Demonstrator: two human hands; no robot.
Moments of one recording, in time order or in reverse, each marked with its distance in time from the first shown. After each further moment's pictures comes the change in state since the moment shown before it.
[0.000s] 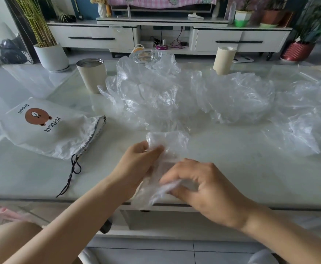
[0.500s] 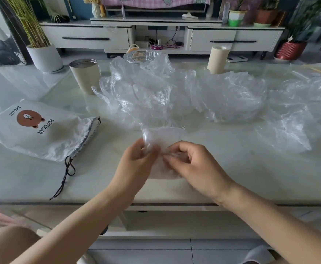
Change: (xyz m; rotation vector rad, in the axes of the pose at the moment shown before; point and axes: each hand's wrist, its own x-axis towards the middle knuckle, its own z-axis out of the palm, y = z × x) left_hand -0.011 -0.005 0.012 0.093 0.094 0.225; right_hand 0.019 0.012 0.000 0.215 0.214 0.493
